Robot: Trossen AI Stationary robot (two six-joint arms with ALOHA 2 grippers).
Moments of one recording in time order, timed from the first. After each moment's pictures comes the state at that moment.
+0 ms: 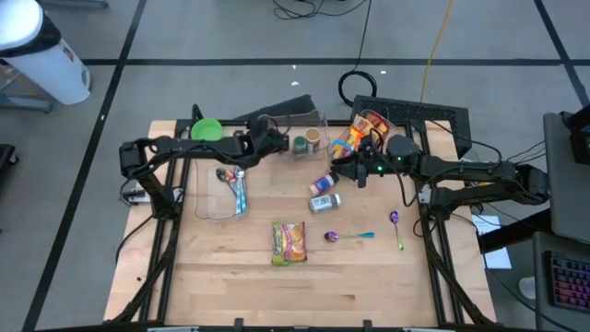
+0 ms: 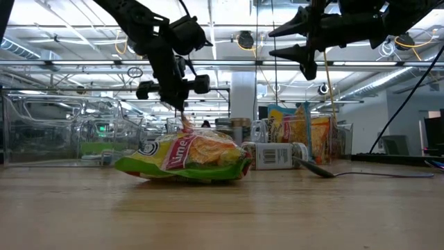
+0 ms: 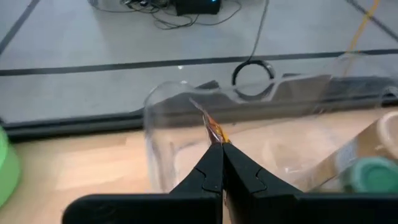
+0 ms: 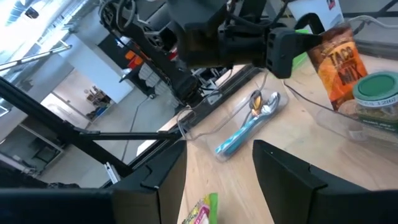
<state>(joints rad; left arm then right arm) 0.33 1.68 1.10 -0.26 -0.77 -0.82 -0.31 1.04 0.58 0.35 -0.26 0.66</state>
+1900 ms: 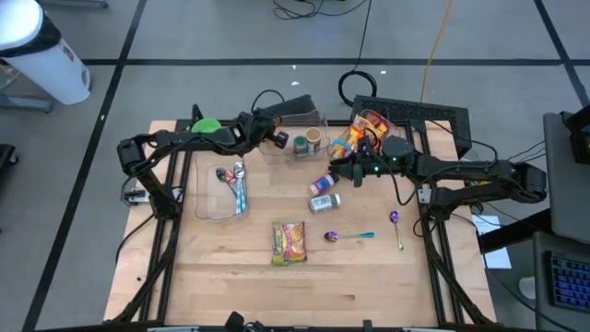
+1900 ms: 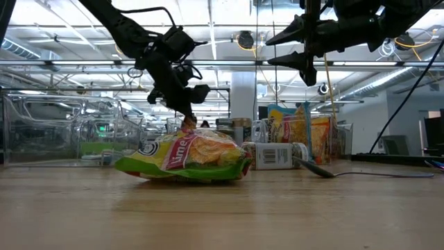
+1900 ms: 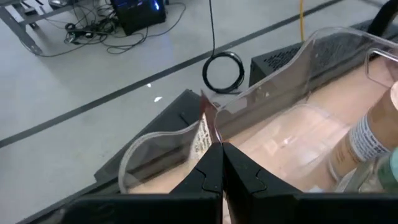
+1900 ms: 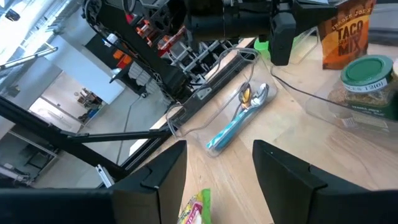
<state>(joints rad) 0.49 1.68 1.02 0.05 -0.50 -0.26 -0.31 1.08 0.58 0.34 -0.23 0.70</state>
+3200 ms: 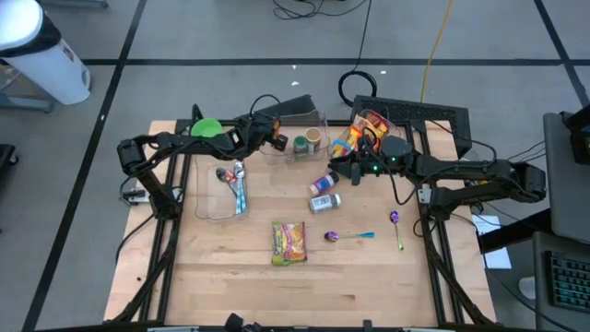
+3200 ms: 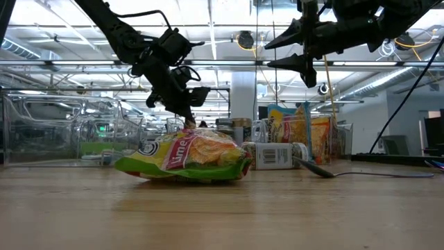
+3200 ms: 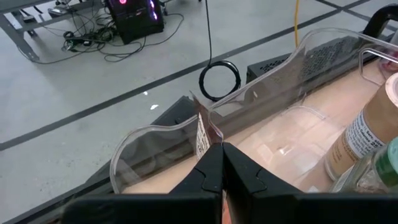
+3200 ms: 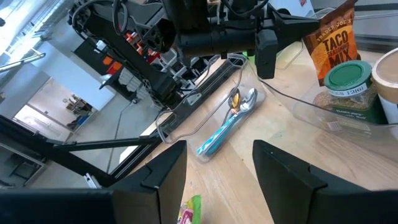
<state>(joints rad) 0.48 1.68 0.94 0.18 -0.51 -0.26 -0.31 1.09 0.58 0.34 -0.18 0.69</state>
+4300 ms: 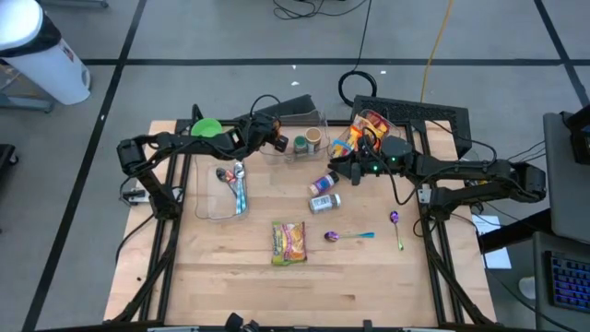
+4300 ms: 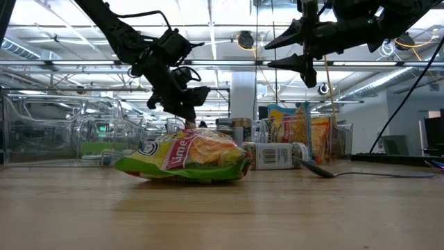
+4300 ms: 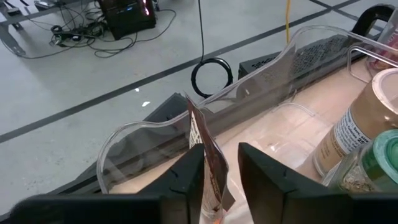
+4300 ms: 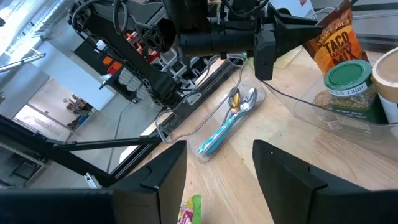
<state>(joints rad) 0.48 1.68 0.94 0.17 -0.47 -0.27 -0.31 1.09 0.58 0.34 -0.18 0.70</state>
